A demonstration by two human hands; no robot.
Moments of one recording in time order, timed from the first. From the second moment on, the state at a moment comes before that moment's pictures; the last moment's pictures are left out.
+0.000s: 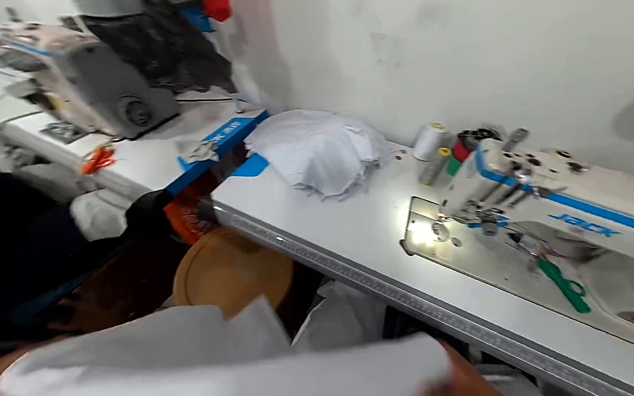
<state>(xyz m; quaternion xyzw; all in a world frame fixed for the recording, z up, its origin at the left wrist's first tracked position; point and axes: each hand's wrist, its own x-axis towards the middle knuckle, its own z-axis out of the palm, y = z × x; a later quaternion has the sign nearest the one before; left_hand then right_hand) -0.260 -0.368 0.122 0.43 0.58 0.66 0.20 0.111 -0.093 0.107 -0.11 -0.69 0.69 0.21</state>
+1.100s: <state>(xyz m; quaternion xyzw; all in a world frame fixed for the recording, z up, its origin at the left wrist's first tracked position) -0.097 -0.191 -0.124 0.71 0.67 0.16 0.16 0.222 -0.096 -0.149 -0.54 -0.64 0.54 0.10</state>
